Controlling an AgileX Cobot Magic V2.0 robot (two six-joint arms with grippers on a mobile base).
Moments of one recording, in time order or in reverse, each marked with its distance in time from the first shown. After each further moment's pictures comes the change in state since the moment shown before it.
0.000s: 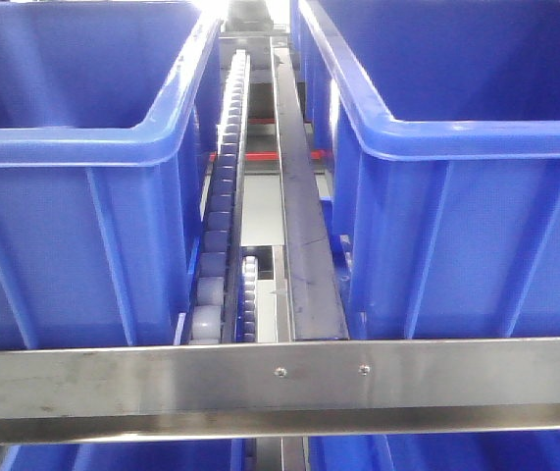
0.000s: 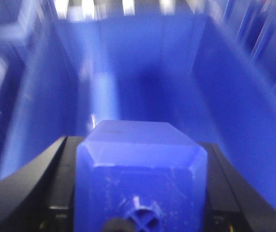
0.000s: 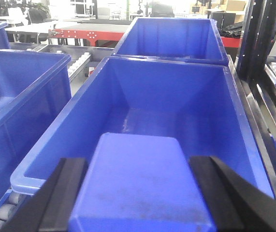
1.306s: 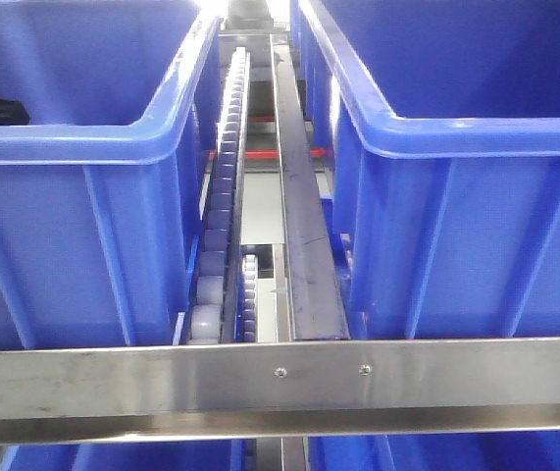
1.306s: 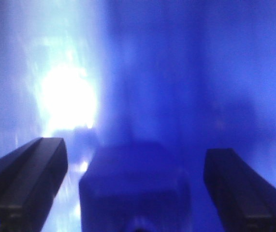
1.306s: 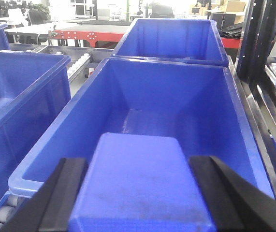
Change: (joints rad) left arm 0.000 0.793 -0.305 0.000 0.102 0.002; right arm 0.000 0.000 0.000 0.000 -0.006 0.000
